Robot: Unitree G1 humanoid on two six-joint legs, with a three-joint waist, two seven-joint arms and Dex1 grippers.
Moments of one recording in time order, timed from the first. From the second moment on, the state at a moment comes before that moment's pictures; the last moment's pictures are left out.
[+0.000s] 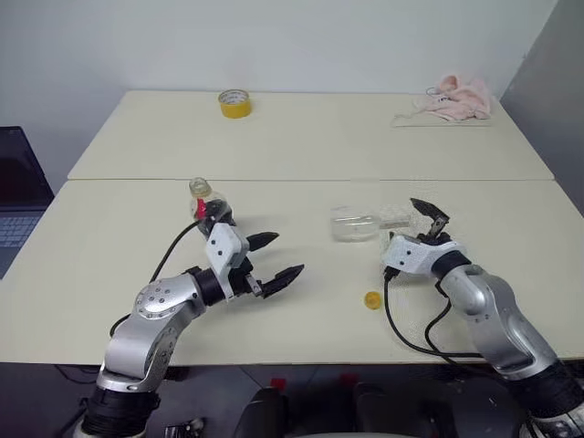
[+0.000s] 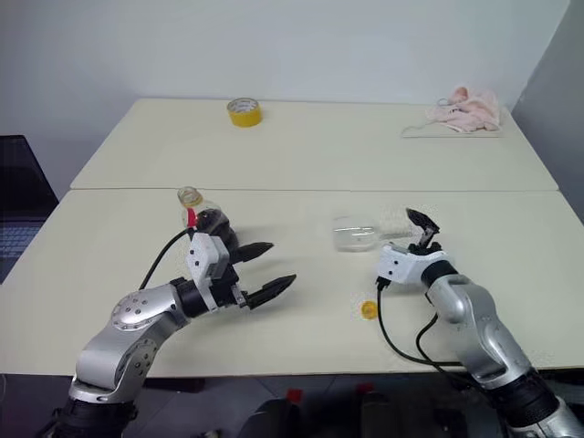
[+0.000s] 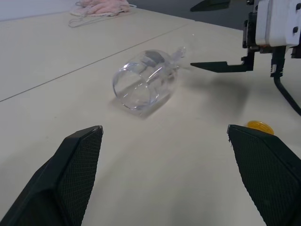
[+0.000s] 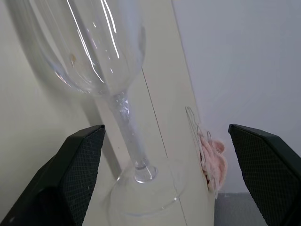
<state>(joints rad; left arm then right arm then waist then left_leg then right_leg) -0.12 0.52 -0.02 -0.36 -0.43 0.40 -0.79 -0.21 -0.65 0.31 -0.28 -0.61 0.24 0.23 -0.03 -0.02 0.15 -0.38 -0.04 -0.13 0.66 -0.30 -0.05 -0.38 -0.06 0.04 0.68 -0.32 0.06</state>
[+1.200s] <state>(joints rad) -0.11 0.48 -0.06 -0.36 -0.39 0.38 -0.74 -0.43 -0.52 0.35 0.14 -0.75 0.11 0.17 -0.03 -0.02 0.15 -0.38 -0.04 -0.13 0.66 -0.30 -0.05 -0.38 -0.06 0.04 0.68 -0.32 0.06</state>
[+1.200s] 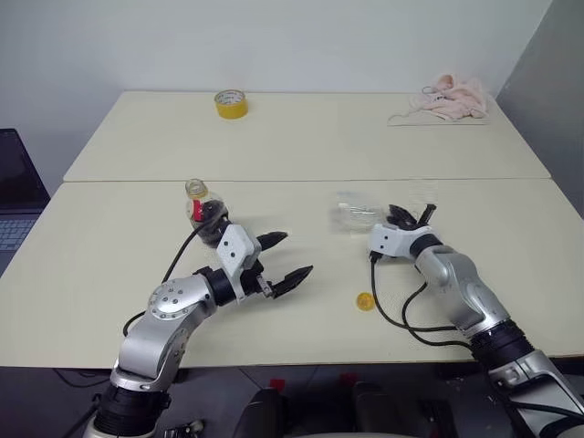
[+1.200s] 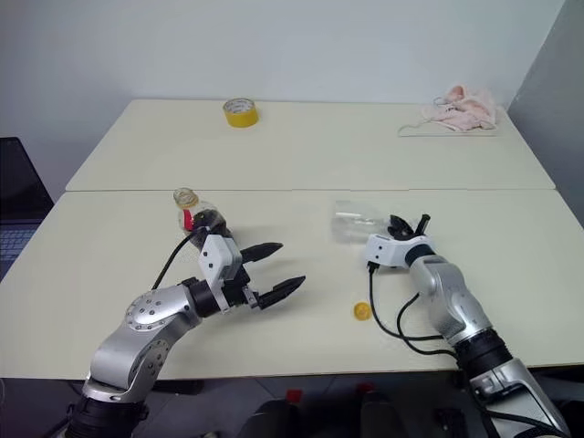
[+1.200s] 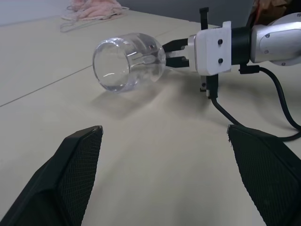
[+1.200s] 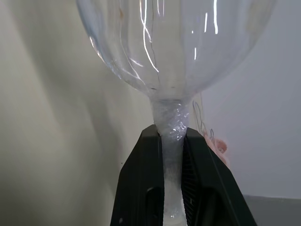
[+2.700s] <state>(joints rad) 0.04 0.49 0.06 -0.31 -0.49 0.31 -0.79 -0.42 -0.12 0.21 0.22 0.14 -0.11 0.66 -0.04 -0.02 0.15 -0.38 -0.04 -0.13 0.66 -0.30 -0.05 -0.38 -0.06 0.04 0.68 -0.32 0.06</state>
